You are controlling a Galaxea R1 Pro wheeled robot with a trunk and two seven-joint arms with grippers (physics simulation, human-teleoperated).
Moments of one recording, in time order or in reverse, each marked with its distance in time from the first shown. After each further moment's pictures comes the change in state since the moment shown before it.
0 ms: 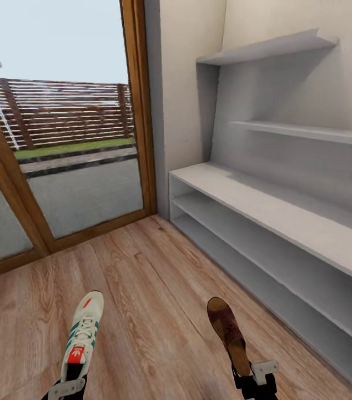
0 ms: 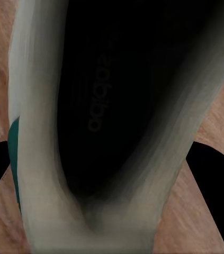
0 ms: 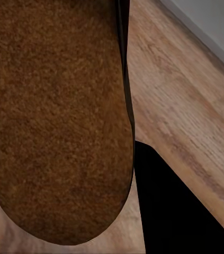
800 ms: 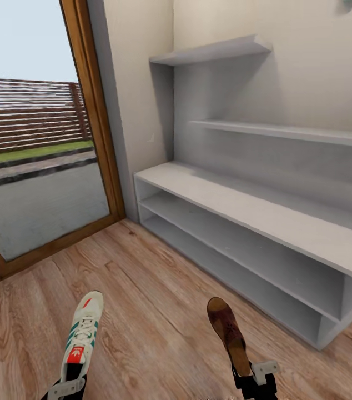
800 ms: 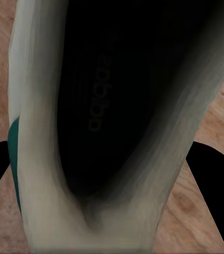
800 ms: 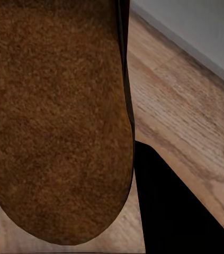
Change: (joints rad) left arm 0.000 0.001 0.000 0.000 0.001 0.000 0.000; right arm 0.000 0.000 0.000 0.001 0.000 0.000 0.000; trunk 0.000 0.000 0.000
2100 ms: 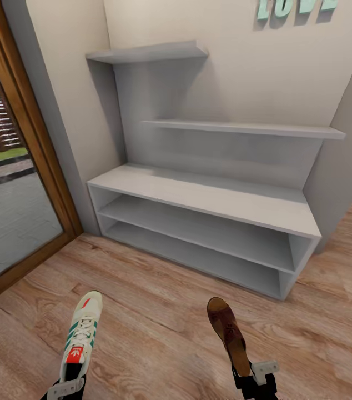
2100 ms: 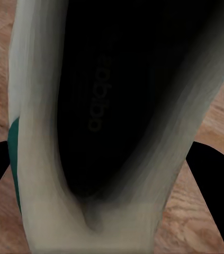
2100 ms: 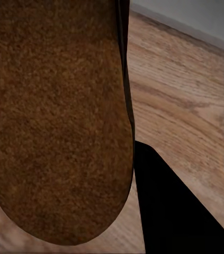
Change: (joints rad) left arm 0.000 0.000 0.001 0.000 0.006 0.000 0.004; right arm 0.000 -0.001 0.000 0.000 0.000 0.000 0.001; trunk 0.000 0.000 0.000
